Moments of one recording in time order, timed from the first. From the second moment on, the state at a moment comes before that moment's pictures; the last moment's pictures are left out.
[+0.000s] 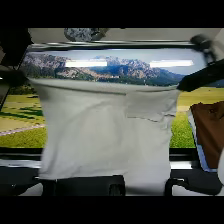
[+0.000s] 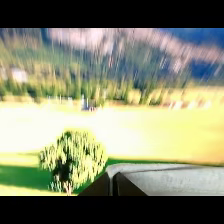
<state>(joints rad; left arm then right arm) 0.18 -1.27 1.49 1.35 -1.20 -1.42 -0.15 -1.49 1.75 -1.28 1.51 0.99</state>
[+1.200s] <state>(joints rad) 0.20 -1.80 1.54 1.25 -1.66 -1.36 -0.11 -1.67 1.41 -1.30 1.50 1.14</state>
